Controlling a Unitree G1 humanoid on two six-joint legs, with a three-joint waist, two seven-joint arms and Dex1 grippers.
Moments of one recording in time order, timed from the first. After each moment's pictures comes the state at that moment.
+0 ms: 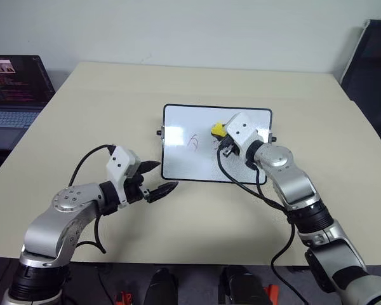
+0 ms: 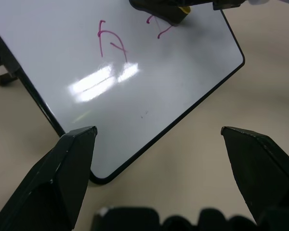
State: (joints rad) left arm -0.15 0.70 0.11 -0.37 -0.52 0.62 -0.77; right arm -0.68 -0.34 0.33 -0.01 -0.09 0.47 0.50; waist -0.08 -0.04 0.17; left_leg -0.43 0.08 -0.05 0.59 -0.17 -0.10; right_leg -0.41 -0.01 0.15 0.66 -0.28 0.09
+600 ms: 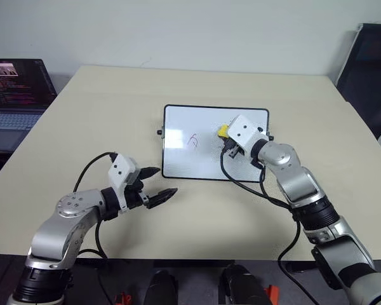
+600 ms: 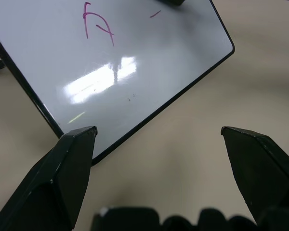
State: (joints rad) left arm -0.12 0.68 0.08 -0.31 -0.49 0.54 -0.81; right arm -0.67 -0.39 0.34 0.00 -0.14 0.48 0.56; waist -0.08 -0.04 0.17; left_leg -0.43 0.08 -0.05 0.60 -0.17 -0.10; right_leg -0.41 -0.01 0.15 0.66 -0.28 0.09
